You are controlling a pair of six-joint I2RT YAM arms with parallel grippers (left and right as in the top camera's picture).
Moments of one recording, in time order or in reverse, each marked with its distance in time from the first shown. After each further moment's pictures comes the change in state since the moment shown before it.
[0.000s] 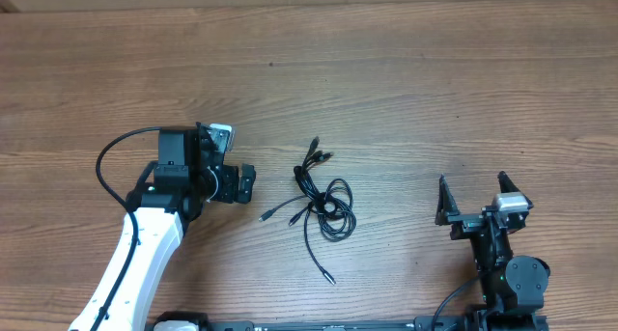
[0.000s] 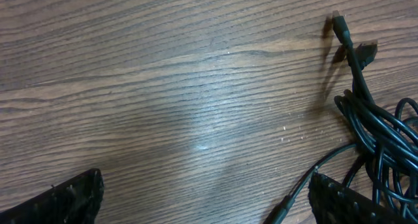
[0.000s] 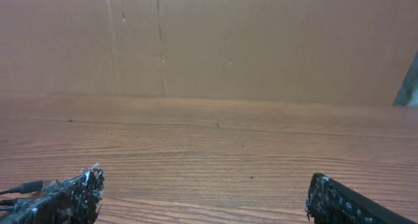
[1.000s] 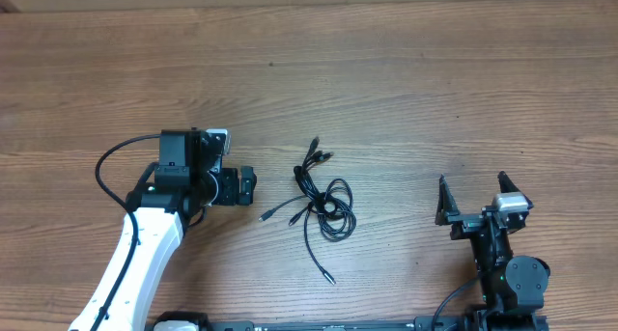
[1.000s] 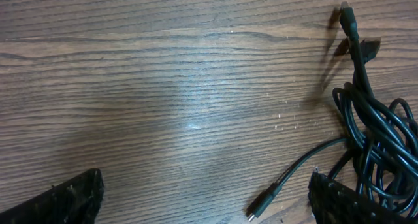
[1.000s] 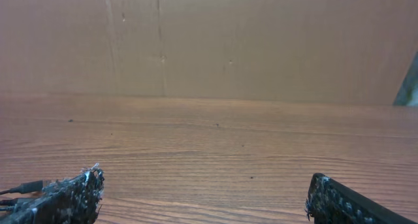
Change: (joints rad) left arm 0.000 0.000 0.000 -0.057 0.008 -0.109; right arm 0.000 0.000 0.000 0.000 0.000 0.000
